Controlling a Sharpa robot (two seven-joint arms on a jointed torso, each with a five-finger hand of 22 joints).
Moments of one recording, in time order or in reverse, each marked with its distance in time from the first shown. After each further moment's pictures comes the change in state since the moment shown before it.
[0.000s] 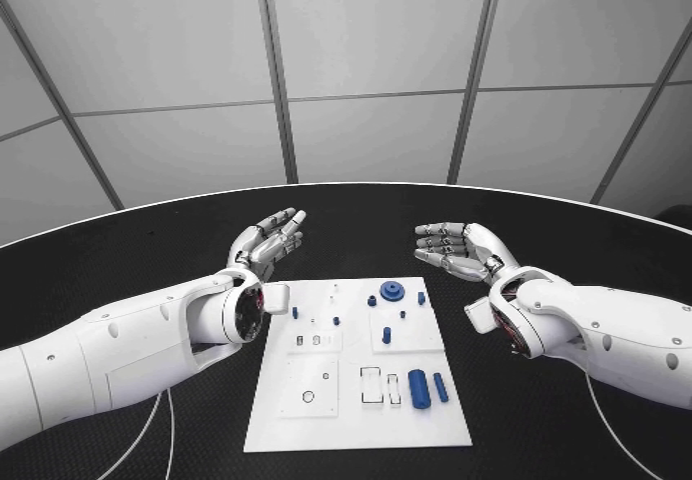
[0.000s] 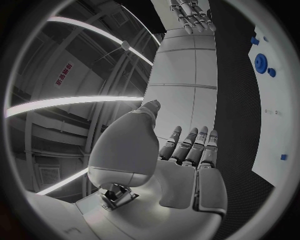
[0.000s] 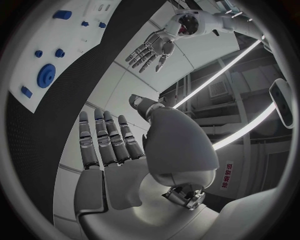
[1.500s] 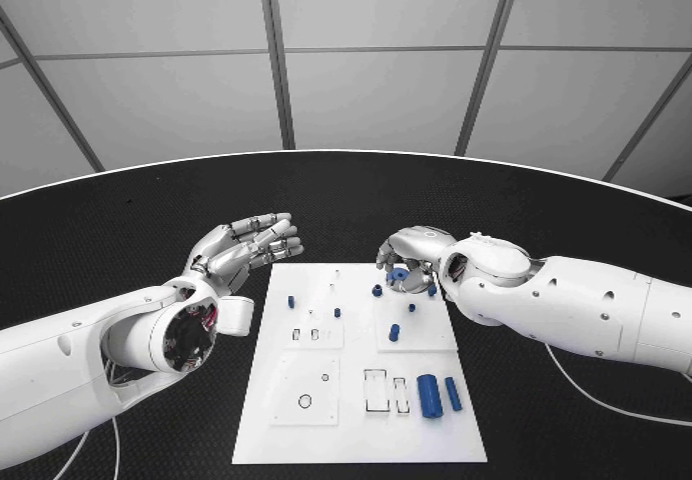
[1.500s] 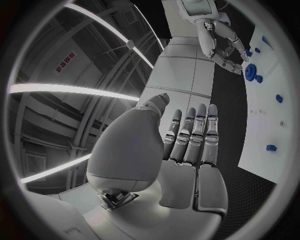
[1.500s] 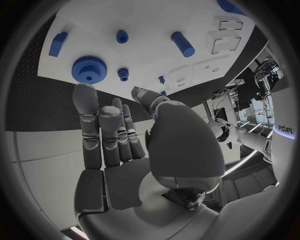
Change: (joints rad) left arm 0.095 -0.197 0.002 0.291 -0.039 0.082 -0.041; left_hand 0.134 -0.075 0.089 -0.079 0.000 0.384 0.050 0.115 0.070 0.491 -0.061 0.023 0.017 0.448 -0.084 0.132 0.076 0.085 0.467 -0.006 0.179 0.039; right arm 0.126 0.129 0.018 -0.063 -1.139 0.283 -0.488; right_hand 0.032 -0.122 0.044 0.053 -0.004 0.261 -0.040 0.064 0.123 0.270 -0.121 0.020 0.133 0.661 -0.184 0.837 0.835 0.005 0.722 -0.210 0.778 0.640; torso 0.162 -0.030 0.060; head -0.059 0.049
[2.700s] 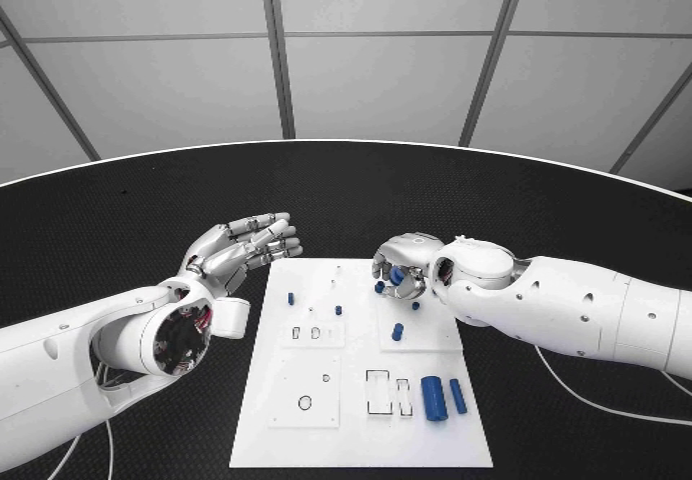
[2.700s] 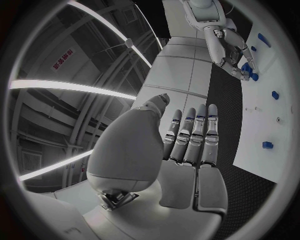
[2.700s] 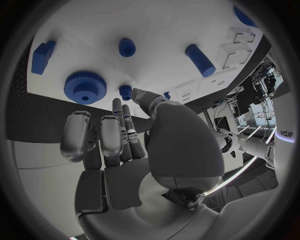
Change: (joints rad) left arm 0.019 -0.014 0.000 0.022 0.000 0.015 -0.016; left_hand 0.000 0.000 0.005 0.002 -0.004 0.000 0.000 -0.007 -0.003 0.000 0.000 -0.006 0.000 -0.004 0.004 -0.011 -0.002 0.000 0.000 0.000 0.000 -0.003; right arm 0.002 0.045 -0.001 -0.047 -0.048 0.077 -0.013; right_hand 0.004 -0.004 0.019 0.025 0.000 -0.018 -0.003 0.020 0.044 -0.013 0.004 0.032 0.037 0.005 0.006 0.285 0.253 -0.068 0.056 0.014 0.415 0.493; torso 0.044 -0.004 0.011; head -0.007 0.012
